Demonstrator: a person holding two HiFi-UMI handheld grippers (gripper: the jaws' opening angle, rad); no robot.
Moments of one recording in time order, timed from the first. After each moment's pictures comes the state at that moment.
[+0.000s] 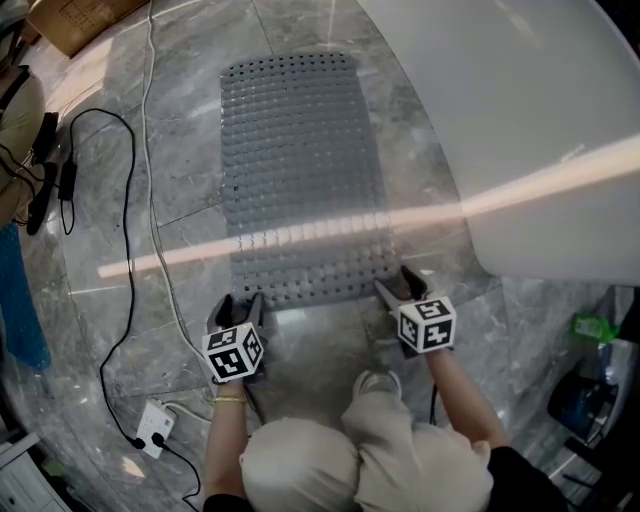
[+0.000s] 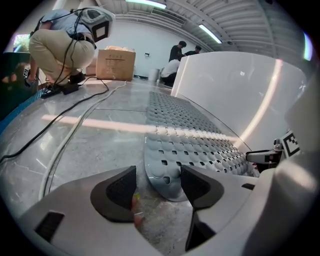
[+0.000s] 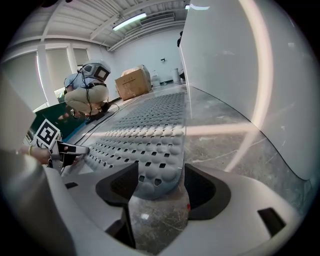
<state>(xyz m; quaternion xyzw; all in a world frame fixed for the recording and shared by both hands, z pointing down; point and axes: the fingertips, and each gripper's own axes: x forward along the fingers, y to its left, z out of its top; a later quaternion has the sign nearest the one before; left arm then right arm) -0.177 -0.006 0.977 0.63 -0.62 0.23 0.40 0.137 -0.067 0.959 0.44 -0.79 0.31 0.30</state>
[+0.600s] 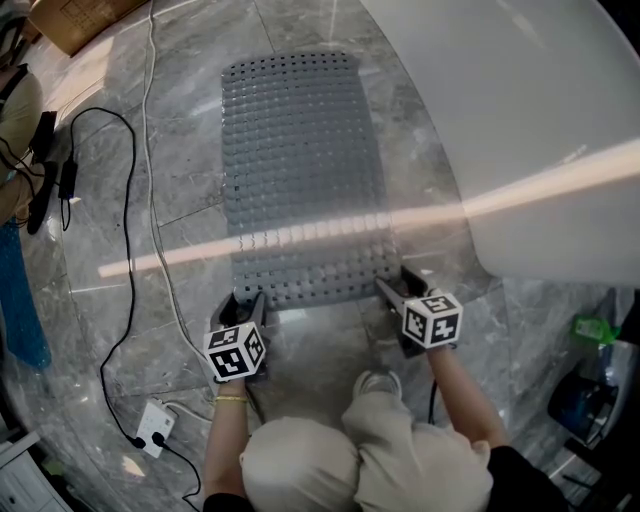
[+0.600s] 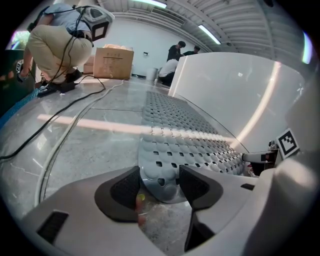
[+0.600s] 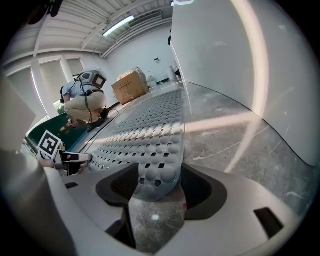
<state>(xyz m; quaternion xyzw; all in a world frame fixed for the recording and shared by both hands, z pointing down) -0.168 -0.011 0.974 0.64 -0.61 0.23 0.41 0.137 -0.070 0.963 0.43 -0.78 0.36 0.27</state>
